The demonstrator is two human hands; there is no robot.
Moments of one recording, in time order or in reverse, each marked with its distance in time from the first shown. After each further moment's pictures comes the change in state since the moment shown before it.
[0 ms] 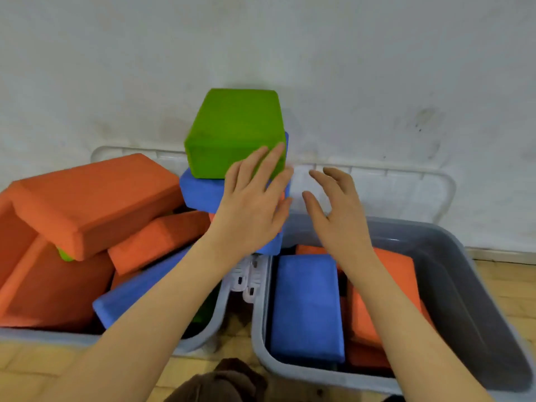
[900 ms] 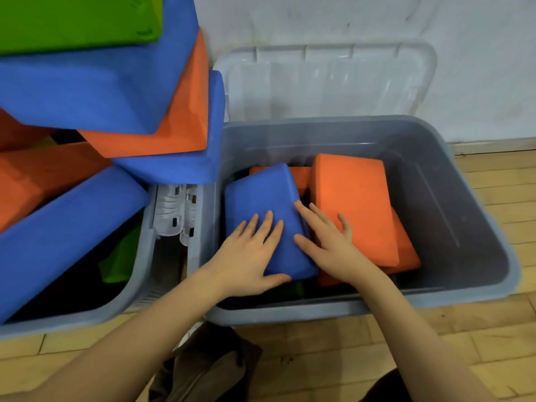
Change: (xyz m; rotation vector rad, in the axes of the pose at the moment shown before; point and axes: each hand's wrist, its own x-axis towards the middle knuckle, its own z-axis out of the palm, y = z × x) left_hand -0.152 0.102 0.135 -0.188 -1.099 0.129; right_hand -0.171 0.156 0.000 -0.068 -0.668 0.401
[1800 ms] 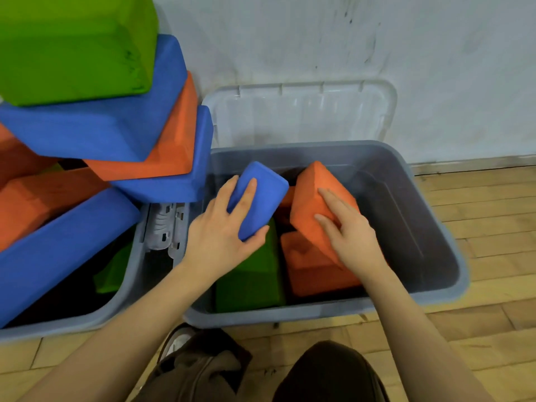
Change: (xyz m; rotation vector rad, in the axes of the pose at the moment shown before) left_hand -0.002 0.015 -0.066 -0.115 0.760 -0.171; right_hand -0.025 0.004 -0.074 0.069 0.467 0.014
